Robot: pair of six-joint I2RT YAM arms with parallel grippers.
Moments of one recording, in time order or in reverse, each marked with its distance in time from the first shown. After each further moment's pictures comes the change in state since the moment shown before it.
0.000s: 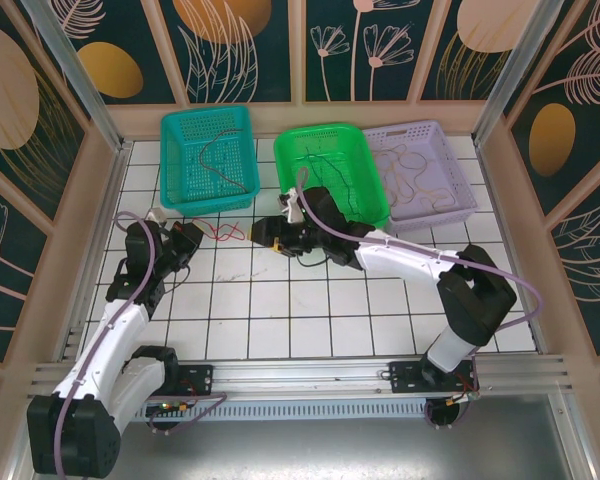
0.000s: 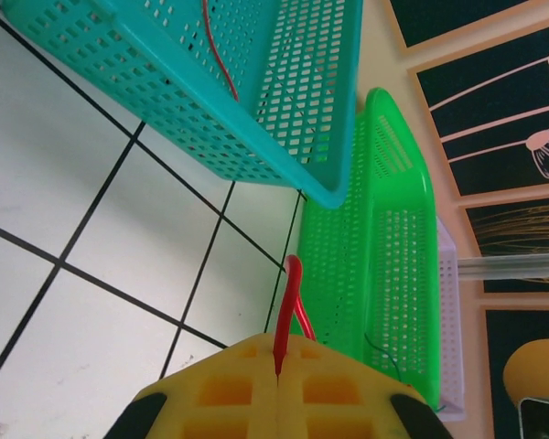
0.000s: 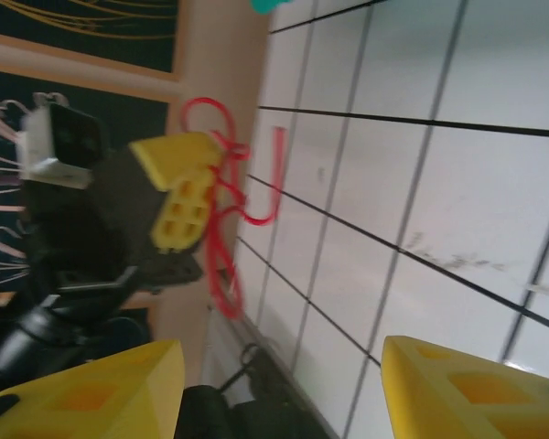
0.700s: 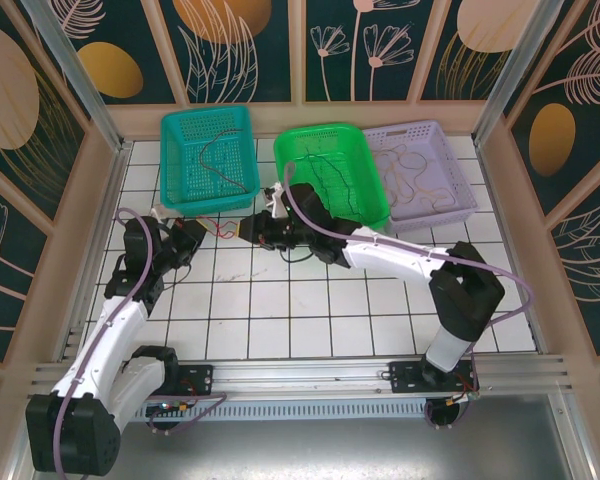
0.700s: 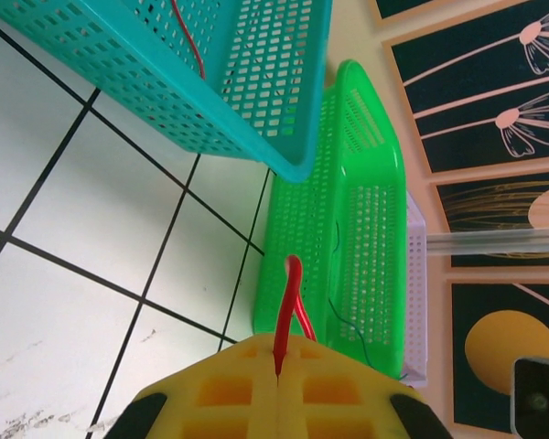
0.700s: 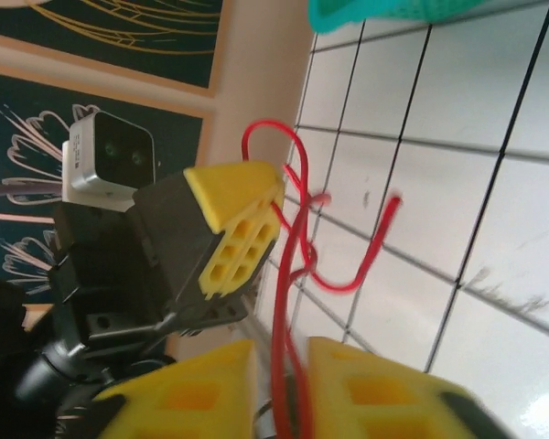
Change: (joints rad) left arm 0.000 0.007 0.040 -0.025 0.085 -0.025; right arm 0.060 0.058 0.127 -0.032 0.090 -0.014
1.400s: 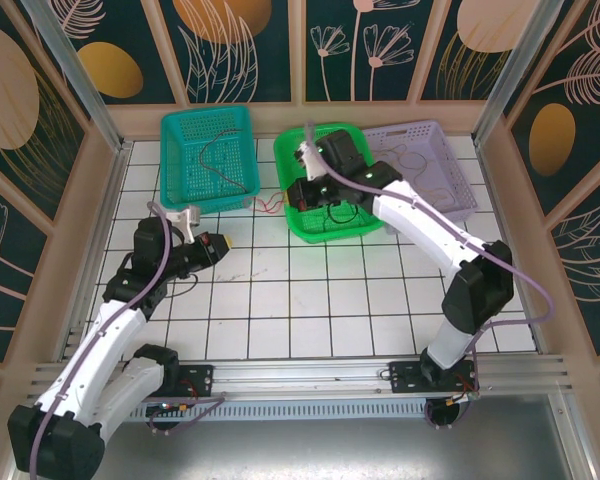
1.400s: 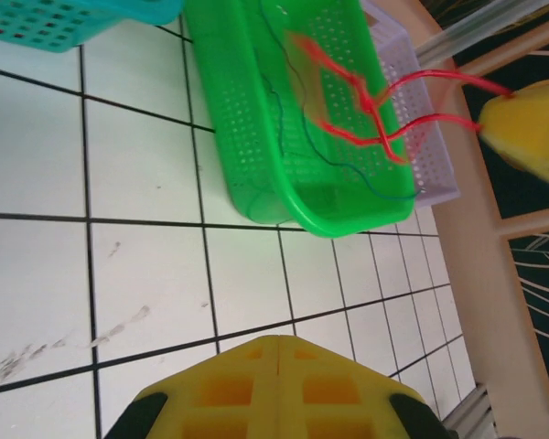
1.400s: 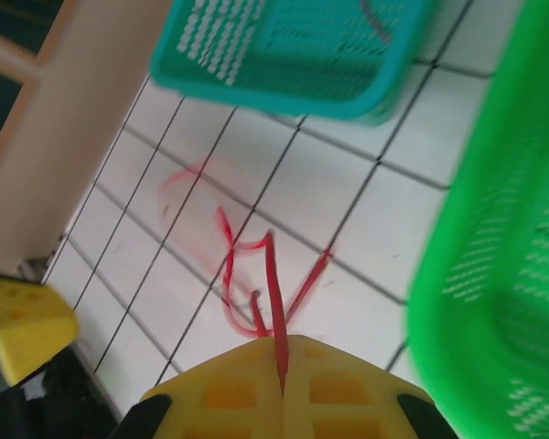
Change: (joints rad) left arm -0.163 -0.061 0.086 -0.222 0.114 0.382; right arm -0.274 0.000 0.379 -0.737 0.024 -0.698
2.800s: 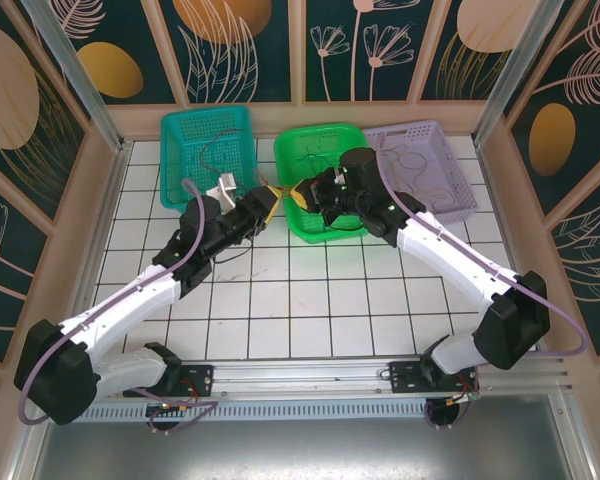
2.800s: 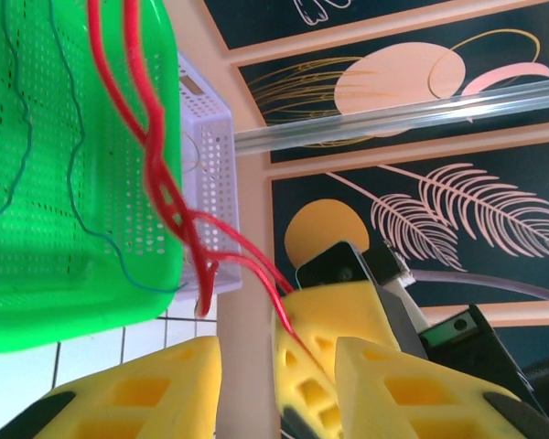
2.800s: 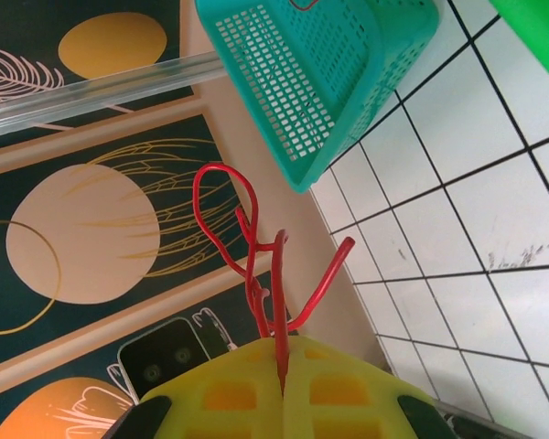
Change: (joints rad) left arm -0.349 0.359 0.140 0.627 -0.280 -0.670; right arm 0.034 -0.249 -0.339 0.407 0.033 1.264
